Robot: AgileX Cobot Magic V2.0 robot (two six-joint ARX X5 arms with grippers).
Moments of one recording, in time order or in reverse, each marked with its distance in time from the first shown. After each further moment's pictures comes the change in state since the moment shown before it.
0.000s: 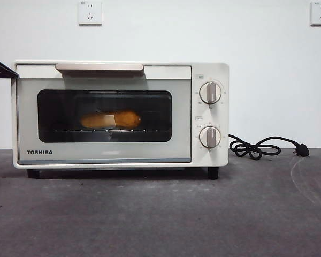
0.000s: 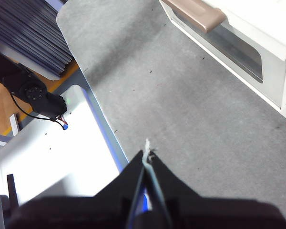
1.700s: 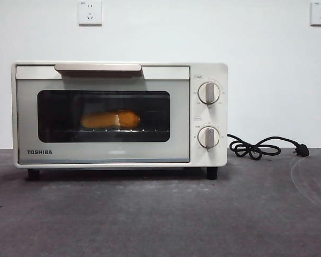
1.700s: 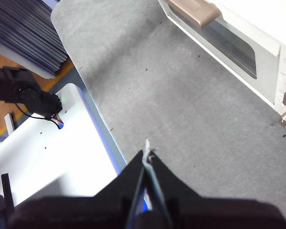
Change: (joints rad) left arm -0.214 -0.650 0.005 -0.244 -0.598 -0.008; right arm 0.000 0.000 0.000 0.000 0.020 0.000
